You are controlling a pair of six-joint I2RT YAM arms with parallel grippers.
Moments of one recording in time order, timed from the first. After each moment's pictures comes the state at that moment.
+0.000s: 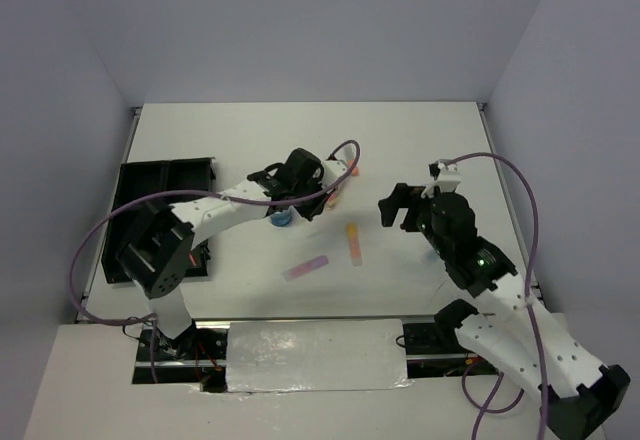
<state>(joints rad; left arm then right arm) -0.71 1.79 1.24 -0.32 0.15 0.15 0.57 0.63 0.67 -0.39 0.28 0.43</state>
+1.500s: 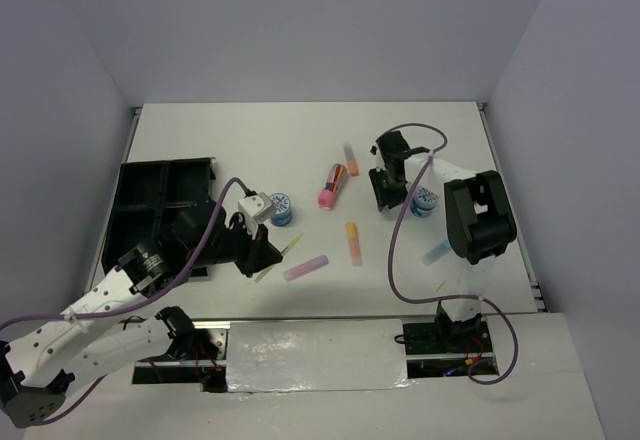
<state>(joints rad) -0.79 0.77 0.83 -0.57 0.28 -0.21 0.28 1.87 1.22 -0.57 -0.01 0.06</state>
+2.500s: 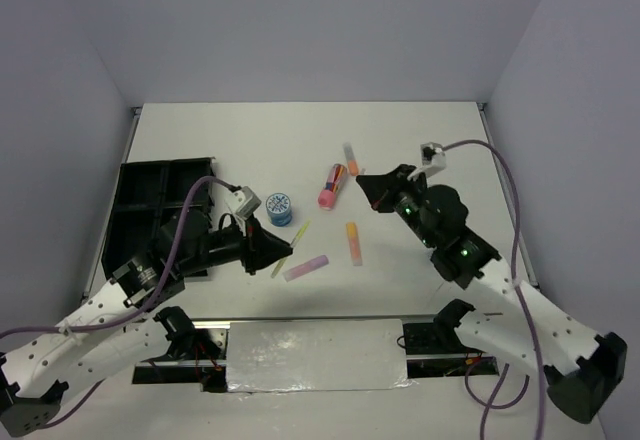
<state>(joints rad) -0.80 0.68 0.75 -0.32 0.32 -0.36 0.60 0.87 0.70 0.02 0.11 0.65</state>
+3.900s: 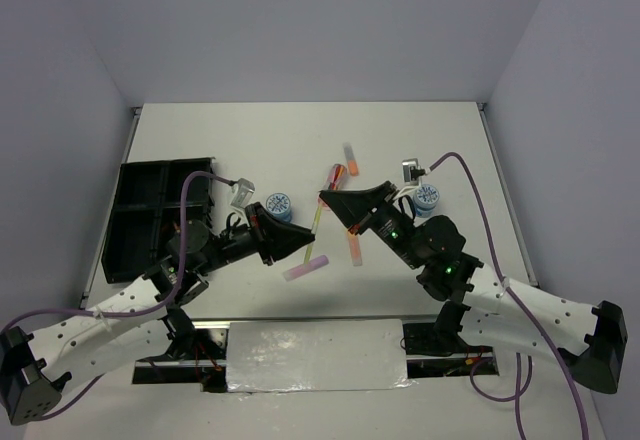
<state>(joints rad) -0.84 0.75 0.52 0.39 0.30 -0.71 0.99 0.80 0.60 0.52 0.19 0.80</state>
